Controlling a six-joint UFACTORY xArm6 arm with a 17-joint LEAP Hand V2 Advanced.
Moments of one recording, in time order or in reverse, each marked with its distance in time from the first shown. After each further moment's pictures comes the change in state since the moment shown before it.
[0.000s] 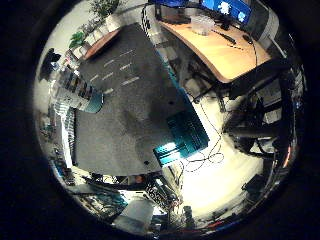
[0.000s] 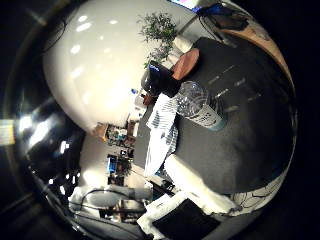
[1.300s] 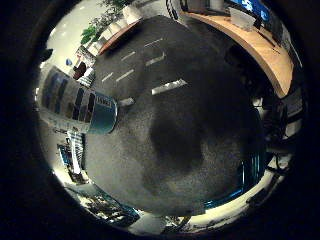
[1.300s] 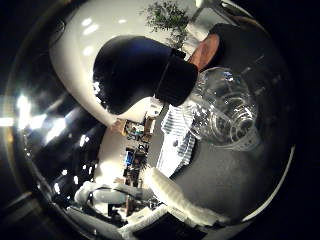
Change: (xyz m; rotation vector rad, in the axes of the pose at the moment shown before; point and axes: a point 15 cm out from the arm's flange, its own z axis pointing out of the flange) arm -0.028 -0.027 0.097 -0.085 -0.253 -0.055
